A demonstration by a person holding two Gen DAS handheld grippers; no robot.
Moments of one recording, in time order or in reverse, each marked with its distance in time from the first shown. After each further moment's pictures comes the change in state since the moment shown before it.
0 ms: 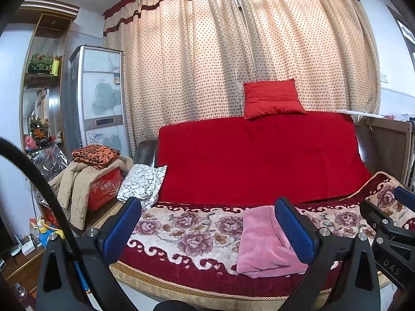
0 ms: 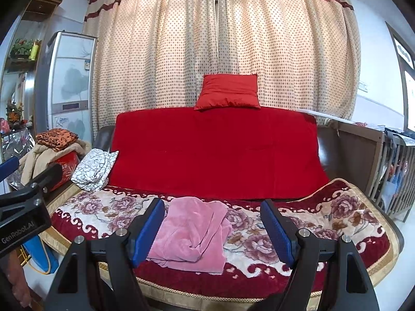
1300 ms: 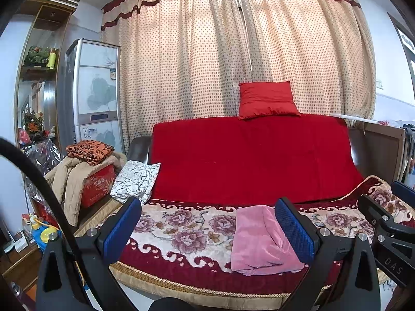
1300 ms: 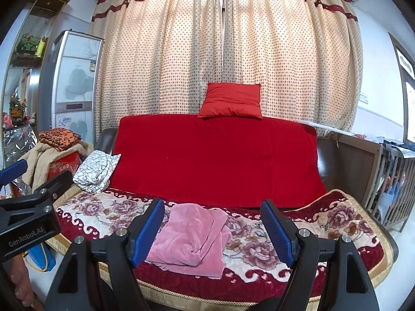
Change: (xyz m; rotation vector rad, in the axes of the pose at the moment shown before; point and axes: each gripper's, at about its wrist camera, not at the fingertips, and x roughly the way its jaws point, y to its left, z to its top) left arm -0.005 0.011 0.004 -0.030 0.015 -0.048; right arm -0.019 0.010 0.012 -0.041 -0.028 -0.002
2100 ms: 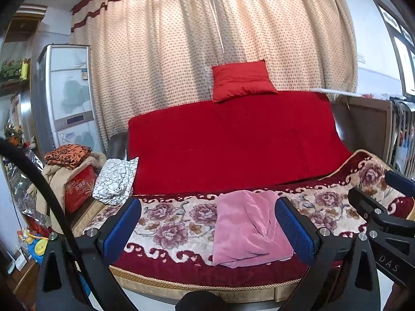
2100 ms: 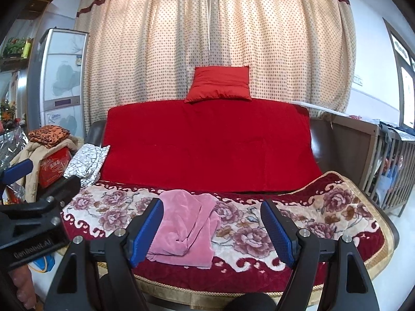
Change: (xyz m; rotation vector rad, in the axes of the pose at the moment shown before) left arm 0.030 -0.059 -0.007 0.120 0.080 -0.087; right arm 0.028 -0.034 -0.016 0.052 0.080 -0.035
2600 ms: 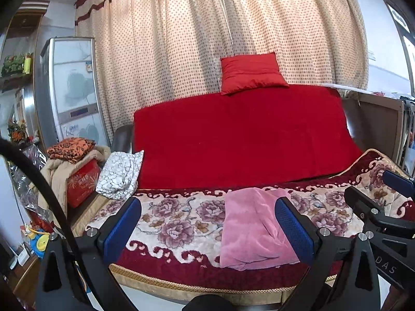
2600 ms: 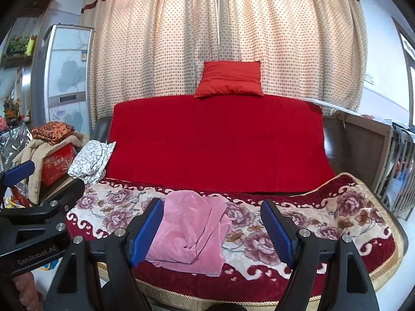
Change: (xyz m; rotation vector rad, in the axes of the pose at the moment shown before) left arm 0.034 0.011 0.007 -0.025 0.046 0.046; right arm 0.041 0.016 0.009 -0.016 0.027 0.053
